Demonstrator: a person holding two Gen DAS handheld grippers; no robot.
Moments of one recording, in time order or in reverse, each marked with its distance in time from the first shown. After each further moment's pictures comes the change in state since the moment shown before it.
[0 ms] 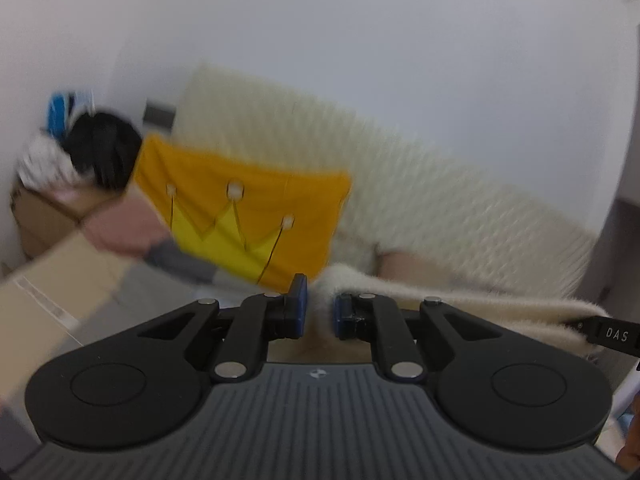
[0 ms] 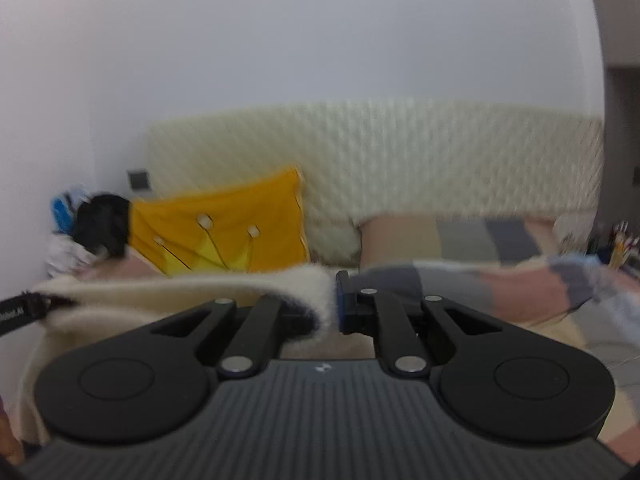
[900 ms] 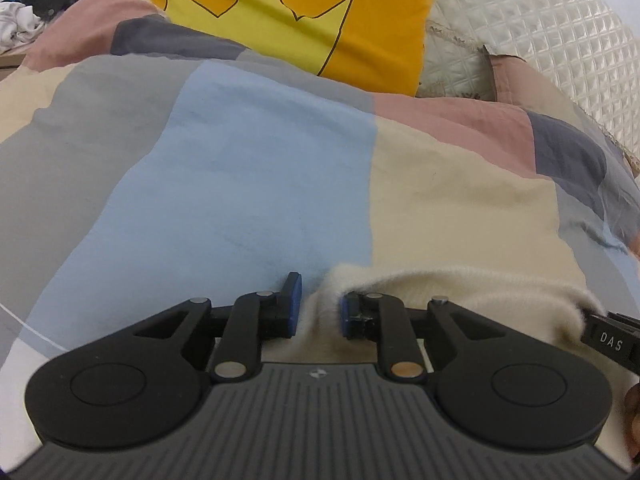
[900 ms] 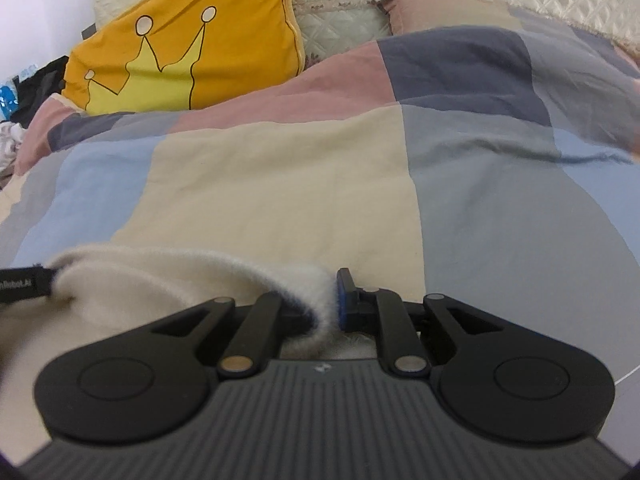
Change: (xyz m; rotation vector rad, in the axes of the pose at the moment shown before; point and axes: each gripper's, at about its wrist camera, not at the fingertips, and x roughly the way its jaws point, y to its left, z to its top) left arm 0.323 0.141 -0.194 0.066 0.388 0.099; right arm 0.273 0.005 -0.225 0.020 0.306 0.057
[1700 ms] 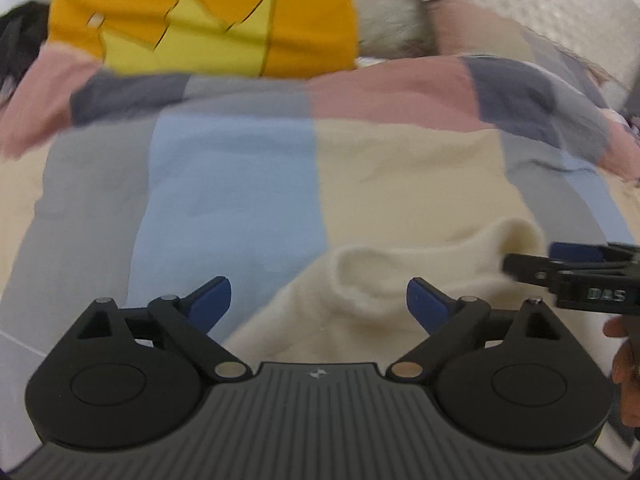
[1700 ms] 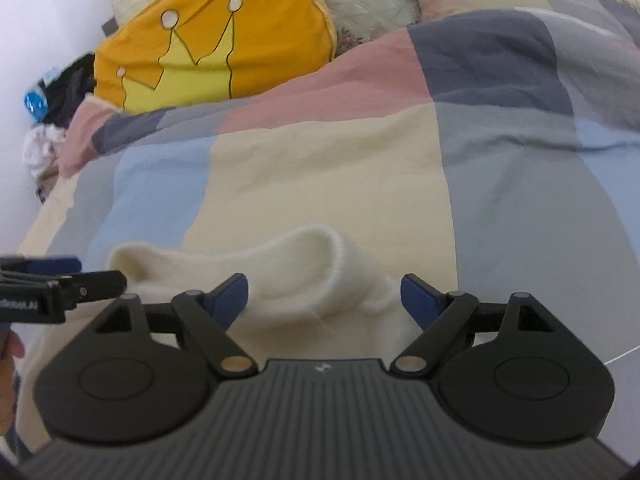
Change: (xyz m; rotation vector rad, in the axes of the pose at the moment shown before) left arm -0.066 -0.036 0.060 0.259 0.175 -0.036; right arm -0.029 0.006 0.046 0.044 0.175 0.130
